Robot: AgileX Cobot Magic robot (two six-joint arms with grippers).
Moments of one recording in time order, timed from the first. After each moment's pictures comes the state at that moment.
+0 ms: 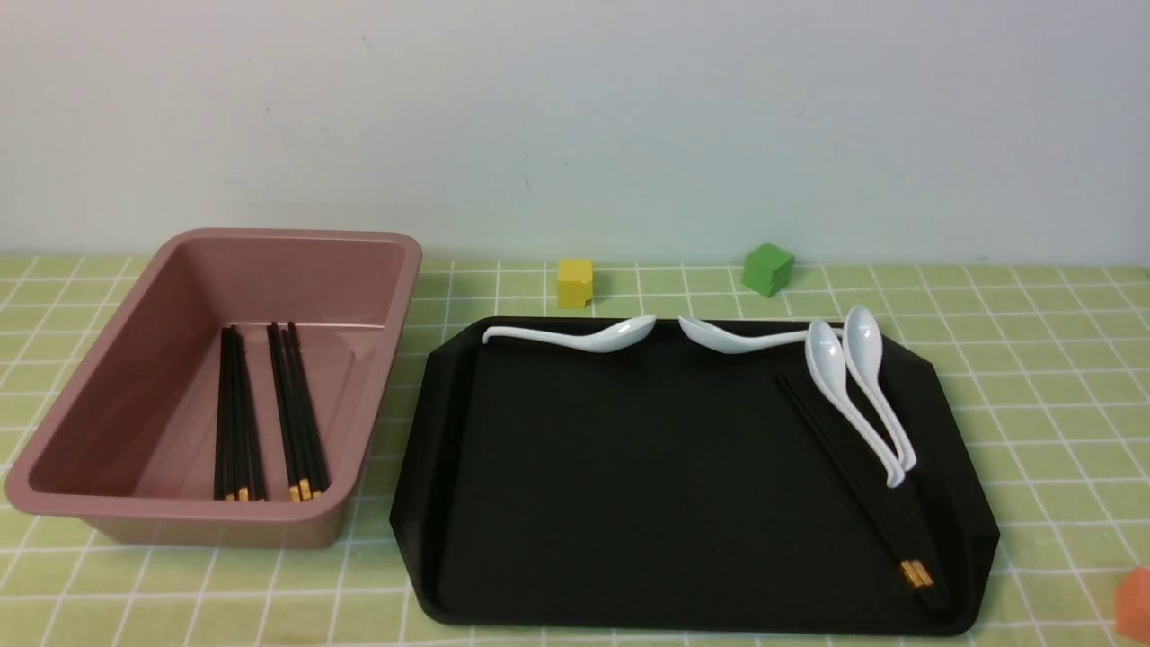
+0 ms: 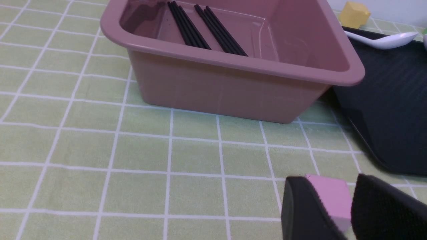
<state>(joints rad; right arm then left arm) 0.02 -0.01 0.01 -0.03 0.38 0.22 -0.07 -0.01 0.03 -0.11 0.38 -0.13</state>
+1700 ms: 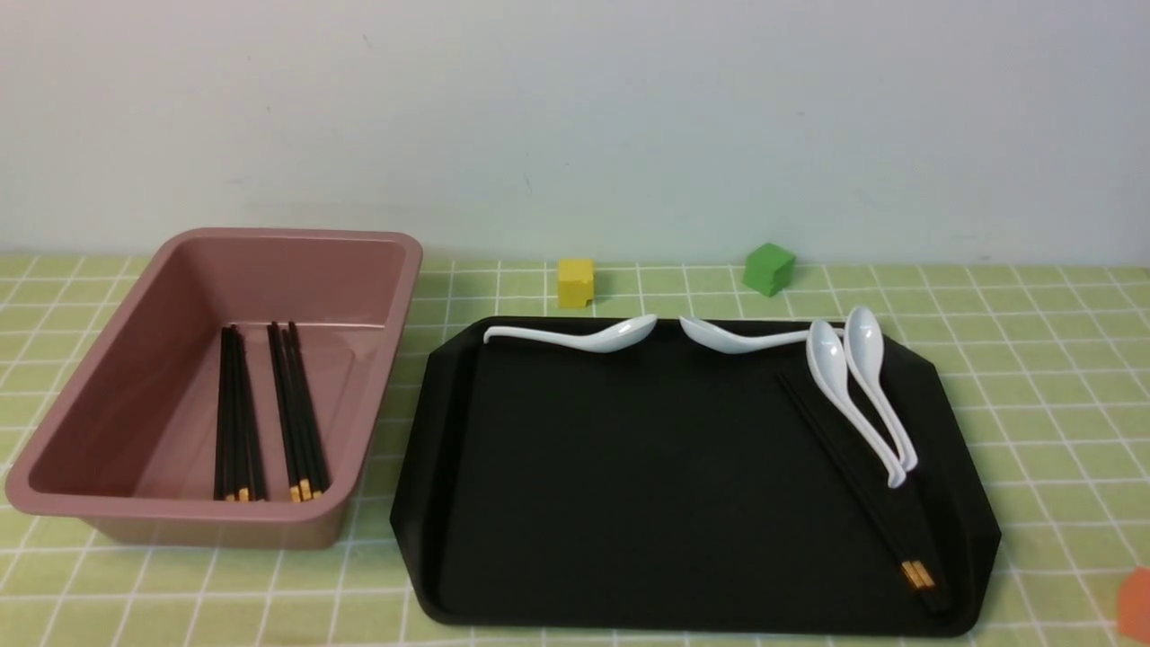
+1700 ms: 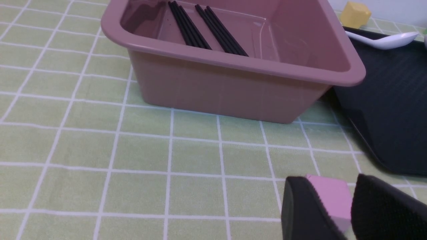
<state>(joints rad) 0.06 0.05 -0.29 0.58 0.29 0.20 -0.07 -0.01 0.03 -0.11 0.38 -0.13</state>
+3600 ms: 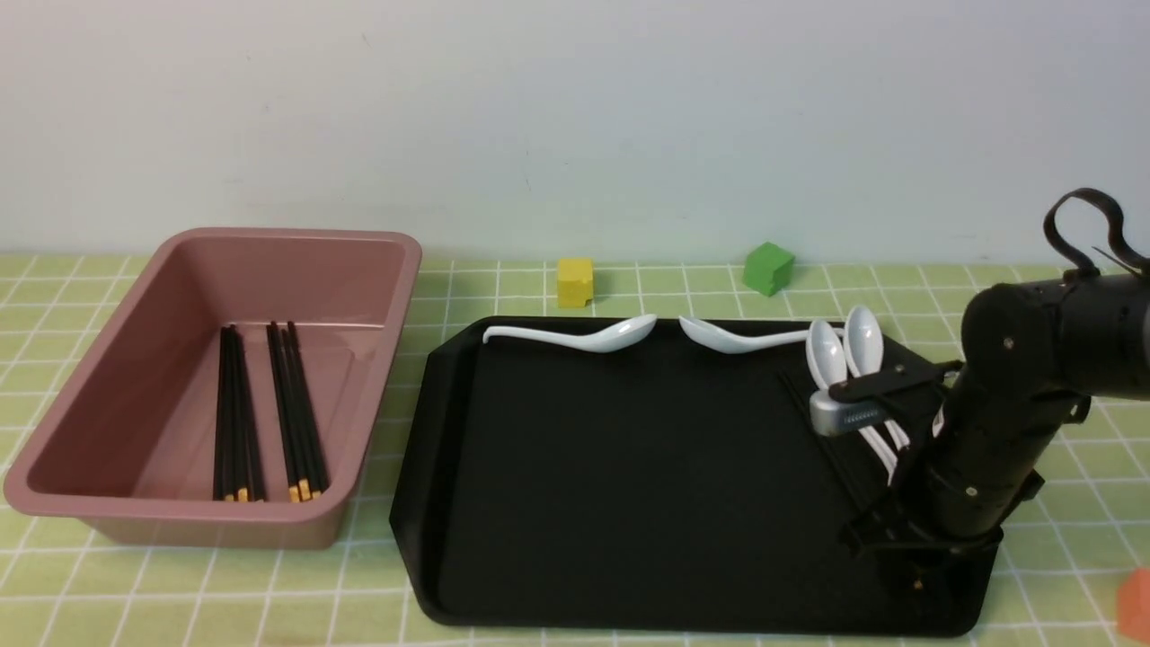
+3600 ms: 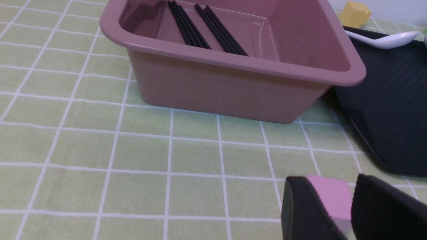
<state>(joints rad) 0.23 1.86 -1.09 0.12 0.78 -0.13 -0.07 -0.01 0.03 -0.11 0.38 -0.13</state>
